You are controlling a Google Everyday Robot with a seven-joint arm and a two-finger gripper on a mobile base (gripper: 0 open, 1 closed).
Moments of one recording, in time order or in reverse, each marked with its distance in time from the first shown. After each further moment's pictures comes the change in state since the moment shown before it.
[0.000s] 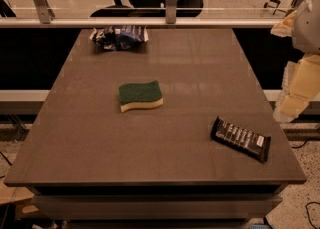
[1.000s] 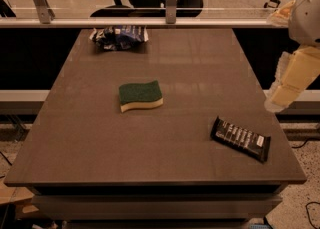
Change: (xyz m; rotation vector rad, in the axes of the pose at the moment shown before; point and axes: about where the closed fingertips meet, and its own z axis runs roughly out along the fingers) arm -0.017 -0.014 -0.004 0.052 -0.086 -0.012
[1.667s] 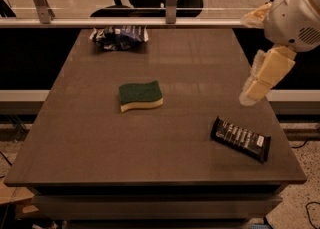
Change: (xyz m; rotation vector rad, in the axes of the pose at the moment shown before) arm -0.033 -0.011 0.028 -0.044 -0.188 -0.033
